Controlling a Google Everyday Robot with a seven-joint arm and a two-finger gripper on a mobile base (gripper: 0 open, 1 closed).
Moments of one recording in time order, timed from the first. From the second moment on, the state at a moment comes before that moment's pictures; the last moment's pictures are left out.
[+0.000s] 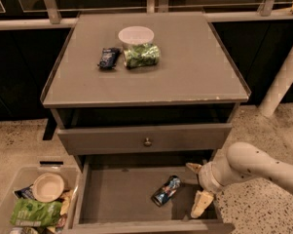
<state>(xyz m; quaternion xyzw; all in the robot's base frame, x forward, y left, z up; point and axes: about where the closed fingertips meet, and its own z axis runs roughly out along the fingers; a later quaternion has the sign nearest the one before) 0.460 -0.184 0.481 -0.65 0.71 0.17 0.21</state>
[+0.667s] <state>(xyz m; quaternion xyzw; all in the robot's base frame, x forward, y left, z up) 0.478 -0.144 0.433 -0.64 0.71 0.19 0.22</state>
